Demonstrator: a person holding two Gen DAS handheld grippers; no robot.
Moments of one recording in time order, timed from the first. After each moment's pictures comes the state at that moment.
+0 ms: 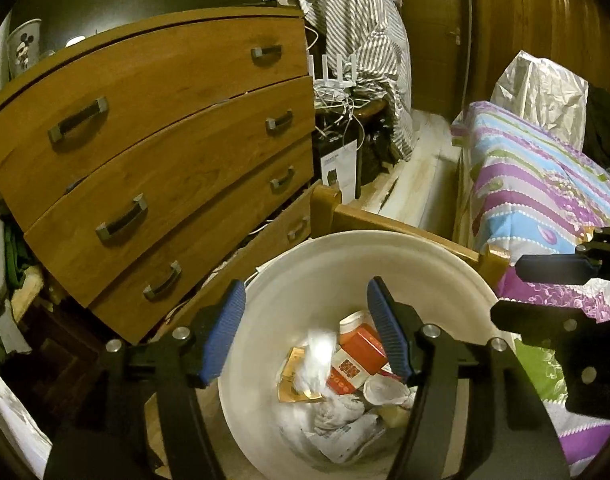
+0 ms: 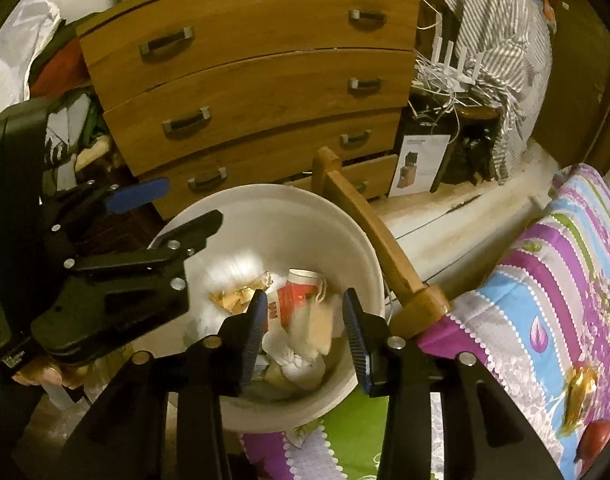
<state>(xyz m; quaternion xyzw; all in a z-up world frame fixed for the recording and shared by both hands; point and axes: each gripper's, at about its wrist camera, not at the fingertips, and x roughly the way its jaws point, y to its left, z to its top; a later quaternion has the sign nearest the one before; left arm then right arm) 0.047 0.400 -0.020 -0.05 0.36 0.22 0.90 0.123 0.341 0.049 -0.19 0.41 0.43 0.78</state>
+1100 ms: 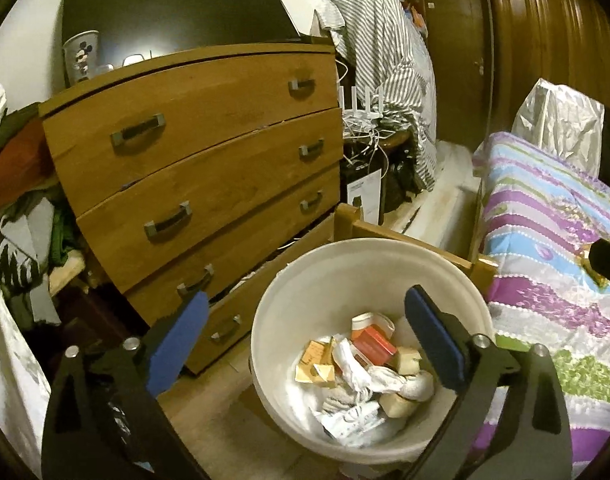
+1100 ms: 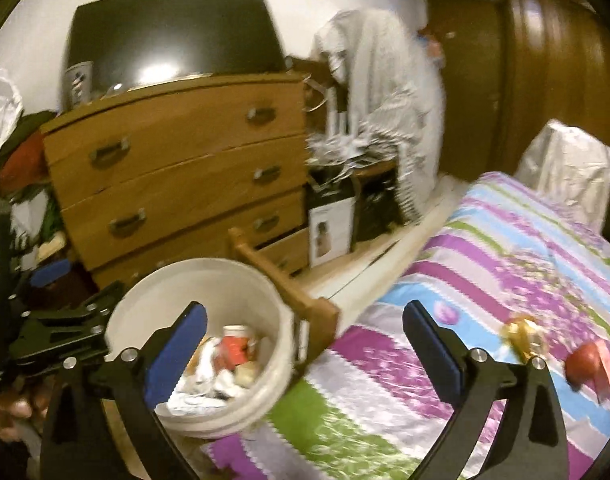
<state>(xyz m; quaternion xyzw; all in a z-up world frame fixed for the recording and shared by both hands) -0.016 0.366 0.010 -0.05 0.30 0.28 0.91 0.078 0.216 0.090 -0.07 0.28 0.30 0.91</state>
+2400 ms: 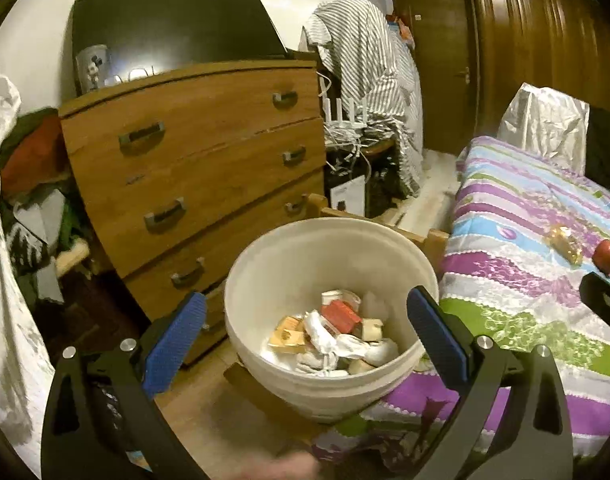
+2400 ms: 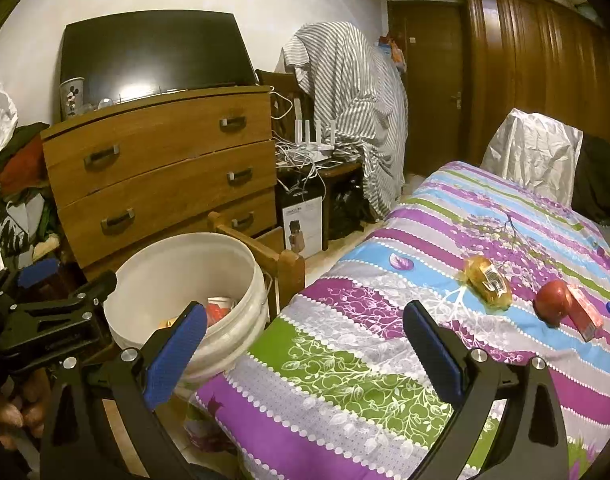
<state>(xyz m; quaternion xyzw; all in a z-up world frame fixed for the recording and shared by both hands) -0.057 0.296 0.004 -0.03 0.28 0.28 0.92 -0.005 0.141 0.062 -0.05 0.26 0.26 0.93</state>
